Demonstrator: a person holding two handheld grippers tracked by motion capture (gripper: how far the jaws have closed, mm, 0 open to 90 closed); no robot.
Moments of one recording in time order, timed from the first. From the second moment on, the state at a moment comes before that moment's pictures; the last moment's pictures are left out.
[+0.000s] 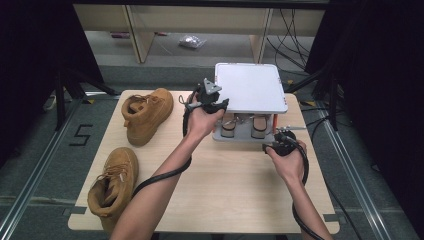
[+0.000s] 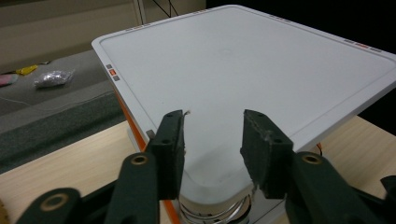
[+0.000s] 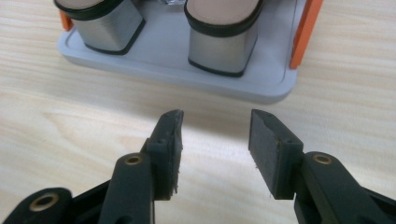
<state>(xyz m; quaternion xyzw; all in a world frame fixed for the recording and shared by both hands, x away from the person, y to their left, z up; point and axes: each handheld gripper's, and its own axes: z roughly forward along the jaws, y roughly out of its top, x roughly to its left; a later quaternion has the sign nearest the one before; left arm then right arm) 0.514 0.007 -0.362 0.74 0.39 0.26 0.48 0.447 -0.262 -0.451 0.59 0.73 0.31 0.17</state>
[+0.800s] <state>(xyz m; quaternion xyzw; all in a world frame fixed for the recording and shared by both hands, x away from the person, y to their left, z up) 0.463 0.067 -0.351 0.74 0.42 0.20 0.49 0.376 -0.270 -0.458 0.55 0.74 0.34 0.16</state>
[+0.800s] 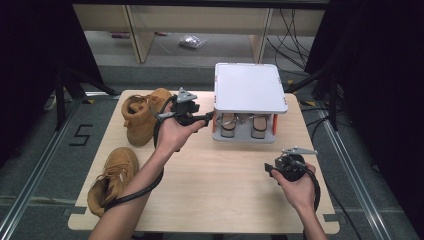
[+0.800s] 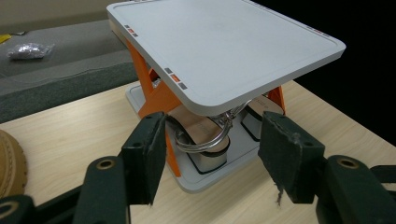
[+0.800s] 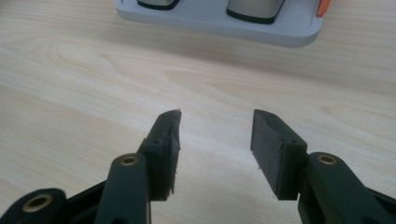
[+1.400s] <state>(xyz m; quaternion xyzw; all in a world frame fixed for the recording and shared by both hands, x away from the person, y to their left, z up) 0.456 0.112 -0.345 0.73 0.45 0.21 0.47 0.370 -0.254 -0.456 0.55 0.75 0.34 0.15</state>
